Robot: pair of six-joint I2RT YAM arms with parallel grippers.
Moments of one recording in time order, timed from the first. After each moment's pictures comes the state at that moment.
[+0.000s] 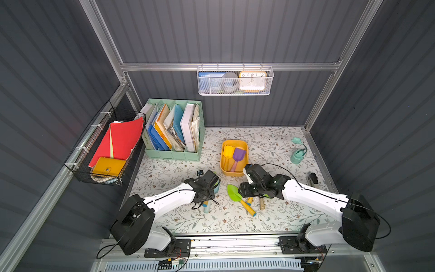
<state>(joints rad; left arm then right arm) -0.69 1.42 0.77 -0.59 -0.19 -0.86 0.79 1.38 0.87 -0.50 -0.08 0.63</state>
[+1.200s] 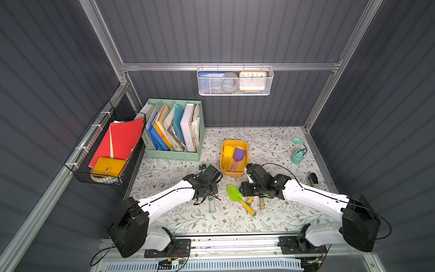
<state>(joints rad) -0.71 1.39 0.90 -0.64 -0.19 -0.86 0.78 1.37 0.87 -0.50 -0.04 0.65</state>
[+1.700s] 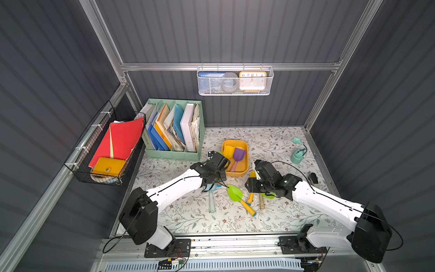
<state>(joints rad) -0.71 1.56 1.16 -0.62 -0.19 -0.77 0.70 1.24 0.83 -0.53 -0.01 0.65</state>
